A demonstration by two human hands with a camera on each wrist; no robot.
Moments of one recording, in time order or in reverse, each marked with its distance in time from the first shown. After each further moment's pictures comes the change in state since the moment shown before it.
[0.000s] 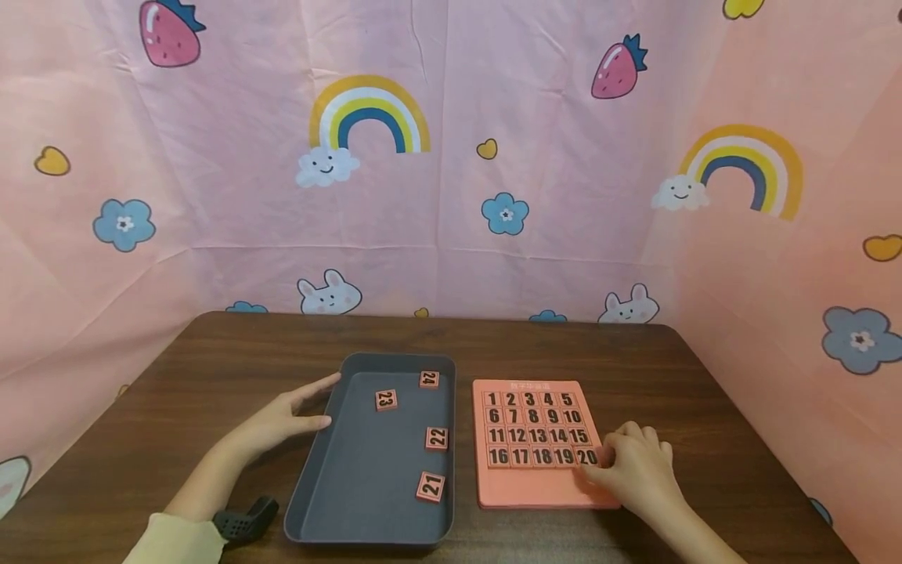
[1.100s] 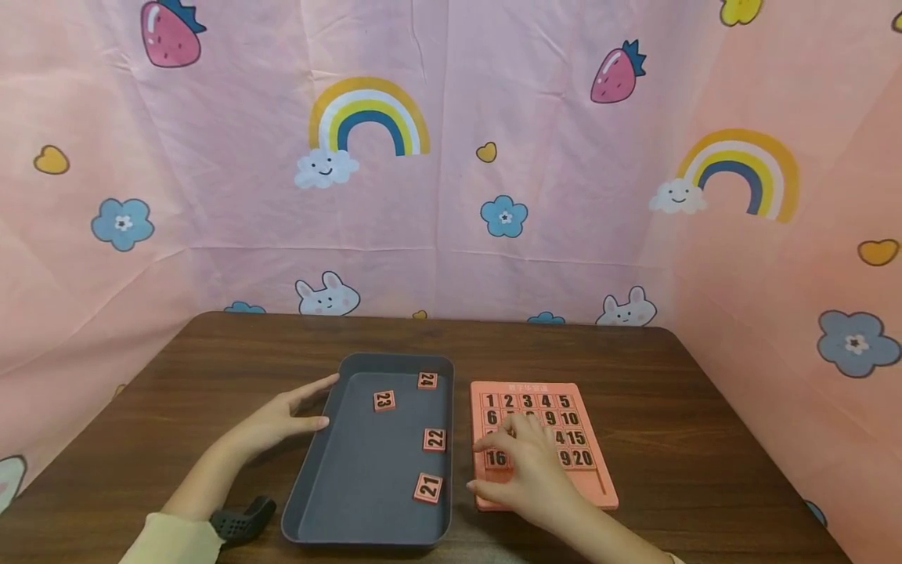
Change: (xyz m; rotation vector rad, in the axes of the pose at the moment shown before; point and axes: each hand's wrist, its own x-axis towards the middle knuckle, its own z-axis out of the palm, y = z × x) left_hand 0.001 0.001 -0.002 -0.007 -0.010 -0.002; right_hand 0.003 -0.109 0.028 0.329 0.087 -0.517
